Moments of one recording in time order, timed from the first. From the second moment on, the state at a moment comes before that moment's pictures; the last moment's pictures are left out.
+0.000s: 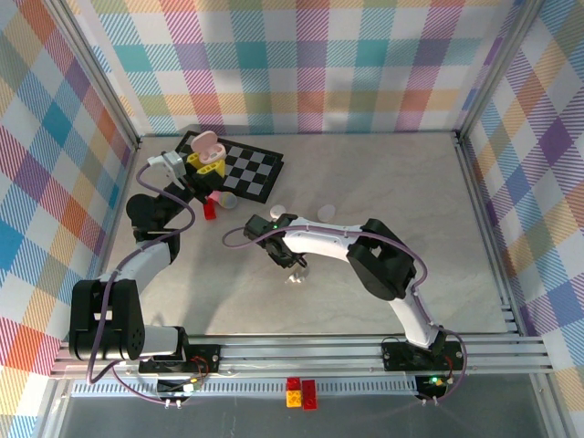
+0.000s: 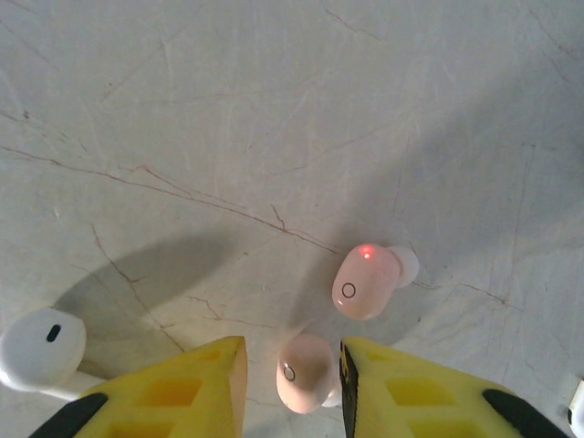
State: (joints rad) left arm 0.02 1.34 0.66 1.20 0.80 -0.45; right arm 1.01 2.15 1.61 -0.93 0.42 0.25
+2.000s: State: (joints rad) left arm -0.23 1.39 0.67 0.92 0.86 -0.20; right arm 0.77 1.44 1.38 -0.83 -0.06 0.34
